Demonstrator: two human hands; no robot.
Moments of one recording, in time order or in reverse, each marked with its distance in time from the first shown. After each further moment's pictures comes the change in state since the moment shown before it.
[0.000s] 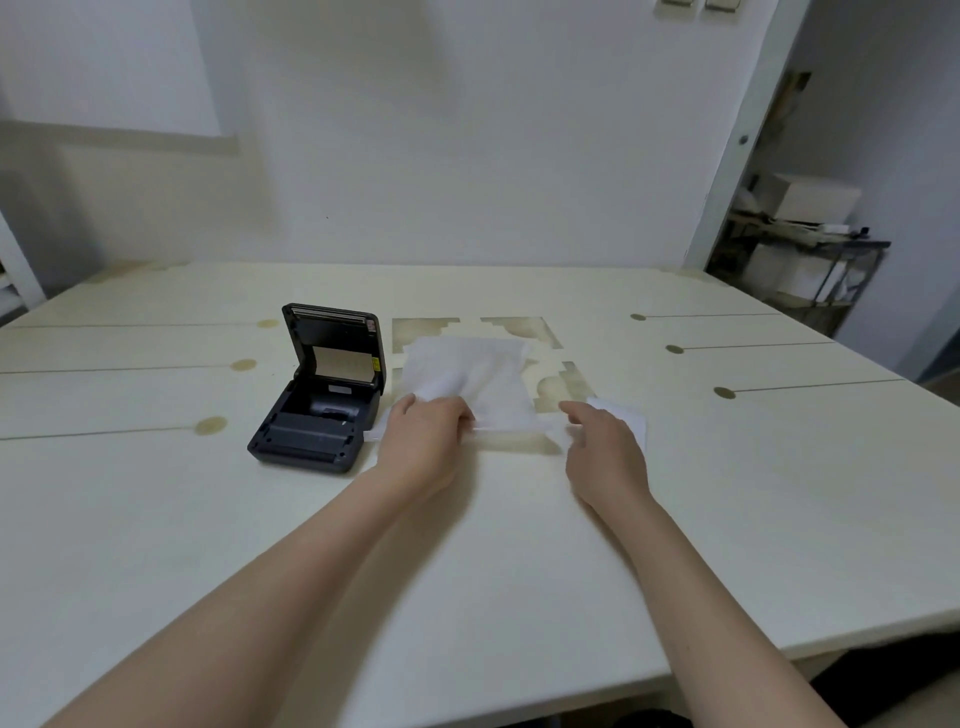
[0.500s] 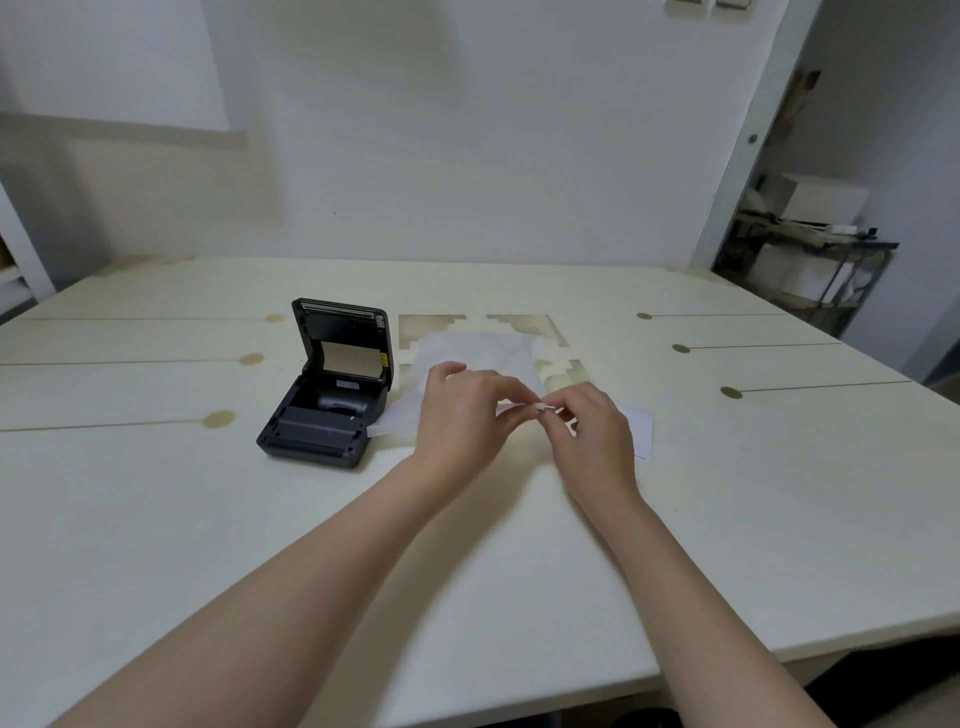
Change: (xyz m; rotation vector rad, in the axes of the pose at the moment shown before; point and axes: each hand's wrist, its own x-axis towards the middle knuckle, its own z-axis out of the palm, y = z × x) left_hand 0.002 0.033 -0.008 -0.236 0.313 0.233; right_hand -0.006 -0.024 0.008 0.222 0.233 -0.265
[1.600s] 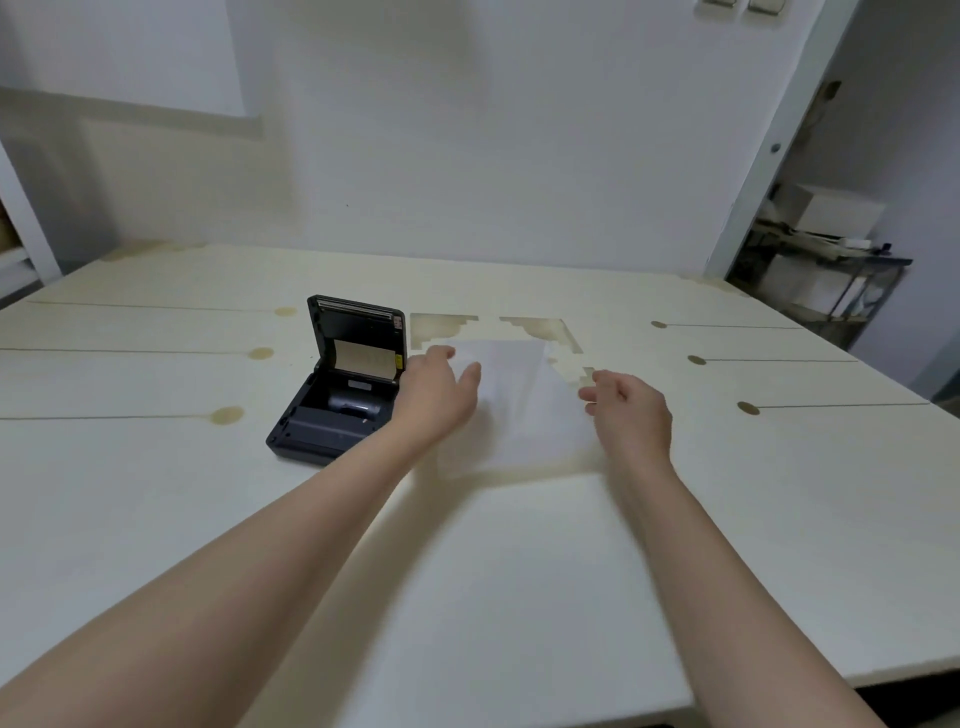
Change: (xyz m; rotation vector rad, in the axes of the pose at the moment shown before) left_hand 0.027 -0.045 -0.017 -0.168 -0.195 -0.650; right_hand 0.040 -0.001 -0.007 0.182 0.073 0.464
